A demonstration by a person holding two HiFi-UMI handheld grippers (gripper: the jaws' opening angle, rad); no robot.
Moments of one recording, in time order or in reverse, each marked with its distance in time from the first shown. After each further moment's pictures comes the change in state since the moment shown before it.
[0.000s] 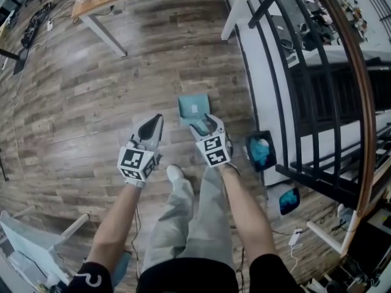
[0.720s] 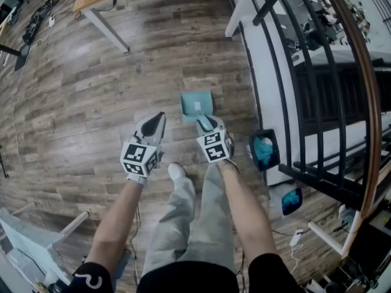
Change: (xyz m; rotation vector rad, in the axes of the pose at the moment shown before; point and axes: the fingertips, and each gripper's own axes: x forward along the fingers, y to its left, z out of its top) left arm 0.004 0.012 -0.042 -0.033 0.066 0.009; right arm 0.026 0.003 -0.037 0.028 0.089 -0.023
